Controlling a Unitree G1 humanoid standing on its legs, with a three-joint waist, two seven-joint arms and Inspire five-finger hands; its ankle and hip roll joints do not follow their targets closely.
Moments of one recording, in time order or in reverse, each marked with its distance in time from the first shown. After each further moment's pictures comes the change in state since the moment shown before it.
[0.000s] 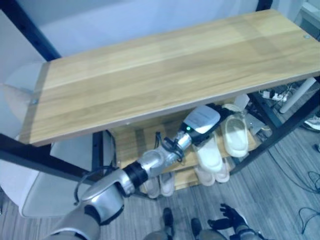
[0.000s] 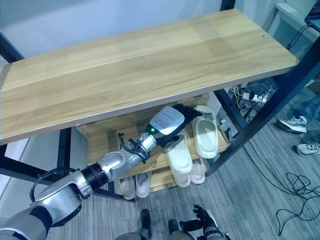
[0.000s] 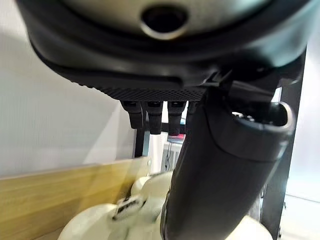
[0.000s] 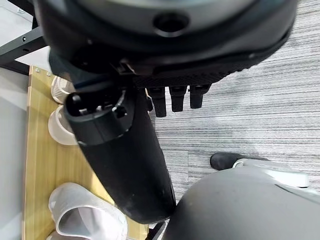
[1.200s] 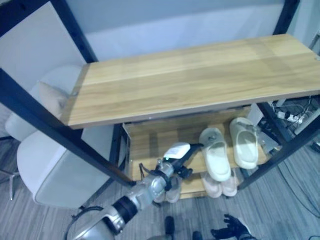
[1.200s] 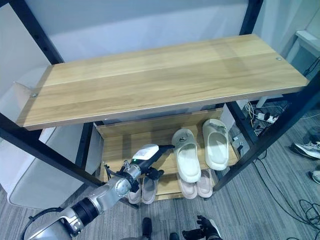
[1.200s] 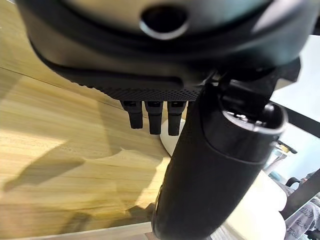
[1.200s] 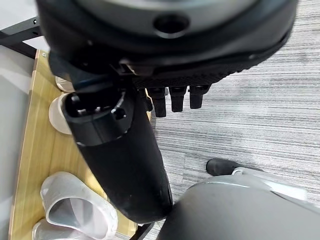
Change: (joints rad) left arm 0.390 -0.012 0.113 0.005 -0.261 0.010 -0.171; right arm 0.028 0.019 -0.023 0.035 -0.032 0.051 -0.007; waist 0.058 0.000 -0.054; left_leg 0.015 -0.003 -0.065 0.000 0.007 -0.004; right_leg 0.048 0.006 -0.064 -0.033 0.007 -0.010
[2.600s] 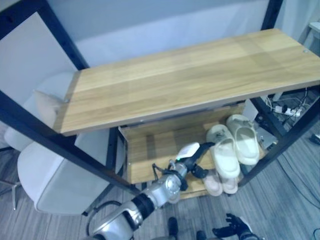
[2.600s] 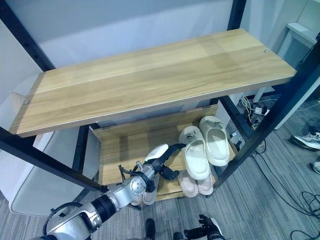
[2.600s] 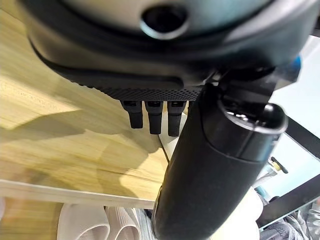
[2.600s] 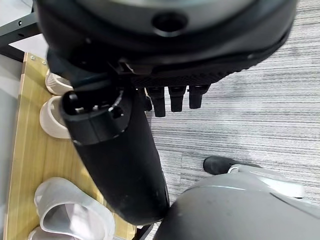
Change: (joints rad) left arm -0.097 -0.201 -0.044 0.228 -0.188 -0.022 0.075; right arm -0.040 -0.013 0.002 0.048 -0.004 0.016 -0.014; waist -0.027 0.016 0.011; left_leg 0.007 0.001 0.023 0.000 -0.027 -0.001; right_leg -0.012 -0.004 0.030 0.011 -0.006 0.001
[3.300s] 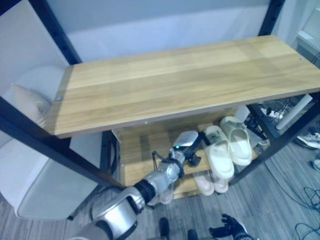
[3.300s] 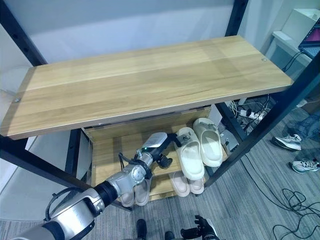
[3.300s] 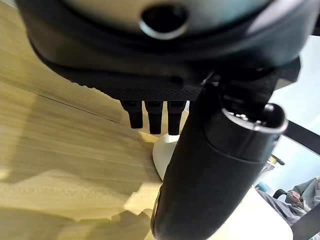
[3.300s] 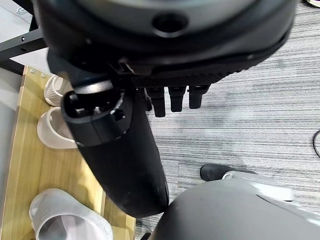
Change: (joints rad) left arm -0.155 0.002 -0.002 0.114 0.113 0.038 0.038; right arm -0.007 0.044 0.012 0.028 -0.003 -0.017 -0.013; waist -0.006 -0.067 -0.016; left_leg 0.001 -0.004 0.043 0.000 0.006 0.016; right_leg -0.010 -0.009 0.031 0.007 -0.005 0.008
